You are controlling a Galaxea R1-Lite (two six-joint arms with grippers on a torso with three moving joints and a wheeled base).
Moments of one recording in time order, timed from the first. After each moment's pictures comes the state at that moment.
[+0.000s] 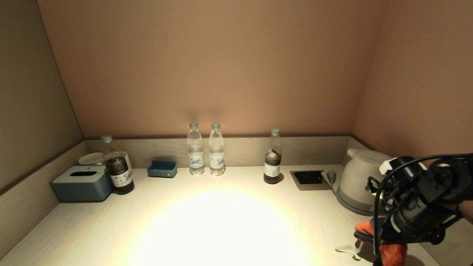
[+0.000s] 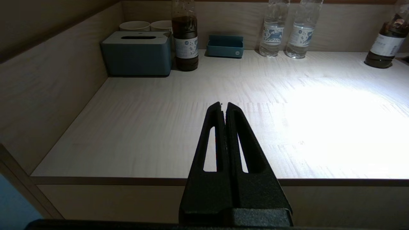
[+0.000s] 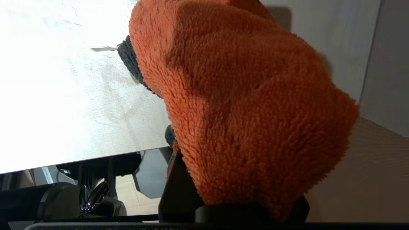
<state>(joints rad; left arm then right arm) 0.00 0.00 0.00 0.01 0.00 -0.04 -0.12 1.77 -0.90 0.41 -0.11 -0.07</state>
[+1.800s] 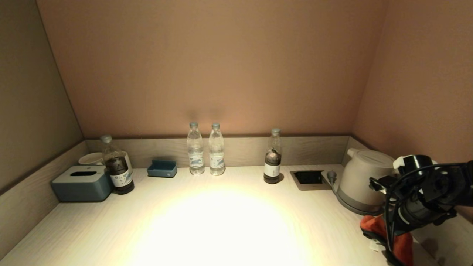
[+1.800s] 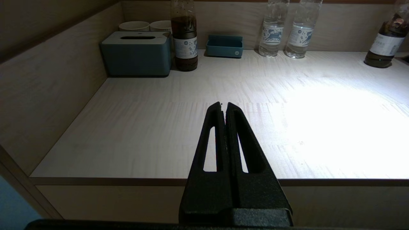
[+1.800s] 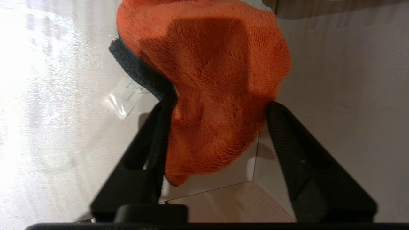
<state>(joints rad) 0.00 0.00 0.00 0.01 0.00 -0.04 -0.26 1.89 -0.89 0.08 -0.23 -0.48</state>
